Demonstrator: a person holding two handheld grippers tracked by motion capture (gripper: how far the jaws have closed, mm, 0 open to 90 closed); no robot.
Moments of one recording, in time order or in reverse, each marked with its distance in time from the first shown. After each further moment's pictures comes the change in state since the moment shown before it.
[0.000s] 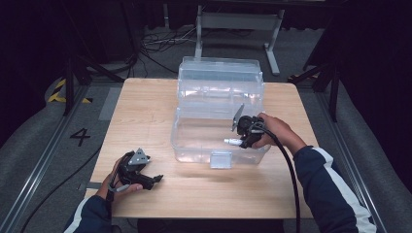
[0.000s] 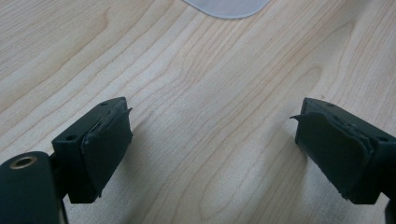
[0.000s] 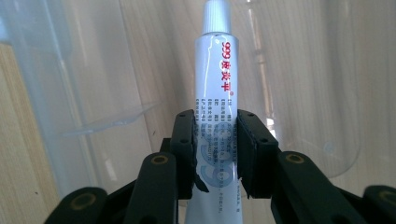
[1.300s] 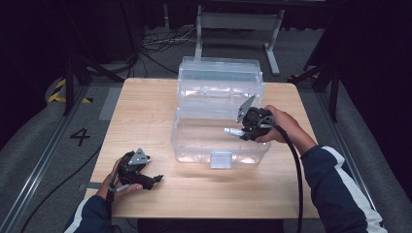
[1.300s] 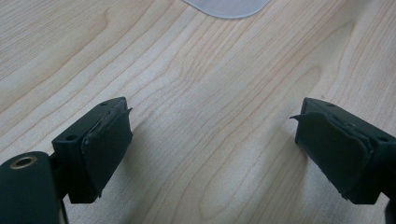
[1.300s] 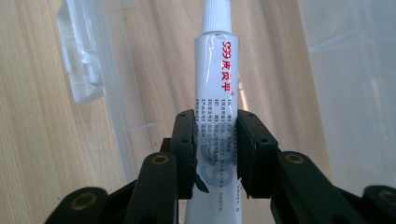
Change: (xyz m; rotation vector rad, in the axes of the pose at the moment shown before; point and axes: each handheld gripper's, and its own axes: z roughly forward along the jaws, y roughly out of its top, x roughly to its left) left arm 0.000 0.000 0.000 -0.001 0.001 0.000; right arm 0.010 -0.002 -0.050 -0.142 -0.083 0.013
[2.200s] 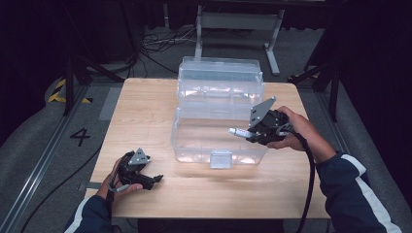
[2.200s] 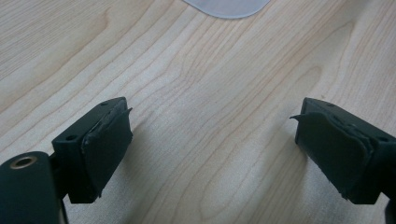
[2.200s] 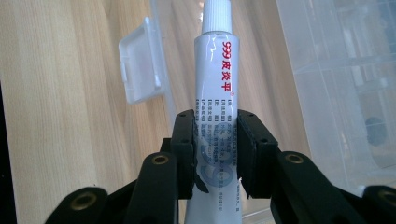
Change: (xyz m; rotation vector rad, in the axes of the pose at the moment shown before) left arm 0.000 0.000 0.000 0.001 0.000 0.000; right arm 0.036 -0.010 -0.056 -0.128 -0.064 -0.049
